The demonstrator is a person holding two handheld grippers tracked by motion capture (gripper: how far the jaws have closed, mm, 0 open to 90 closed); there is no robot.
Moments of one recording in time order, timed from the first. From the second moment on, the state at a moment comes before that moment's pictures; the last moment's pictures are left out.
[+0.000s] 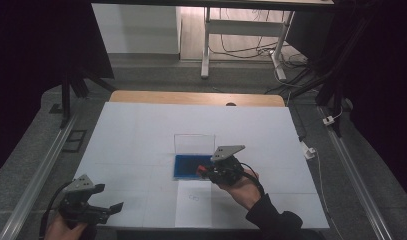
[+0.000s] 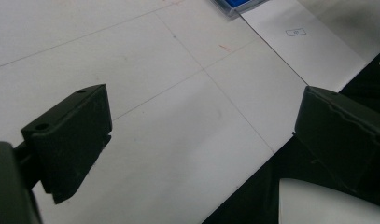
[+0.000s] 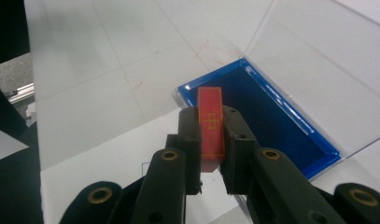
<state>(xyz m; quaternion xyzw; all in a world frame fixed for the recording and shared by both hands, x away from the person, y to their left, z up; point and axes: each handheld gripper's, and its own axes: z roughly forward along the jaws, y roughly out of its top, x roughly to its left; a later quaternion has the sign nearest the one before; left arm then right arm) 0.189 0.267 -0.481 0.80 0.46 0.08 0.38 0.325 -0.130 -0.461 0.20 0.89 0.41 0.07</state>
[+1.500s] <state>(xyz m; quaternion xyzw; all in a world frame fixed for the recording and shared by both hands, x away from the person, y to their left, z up) 0.189 0.268 -0.481 0.80 0.46 0.08 0.38 0.377 -0.092 -0.495 0.22 0.91 0.35 0.09</state>
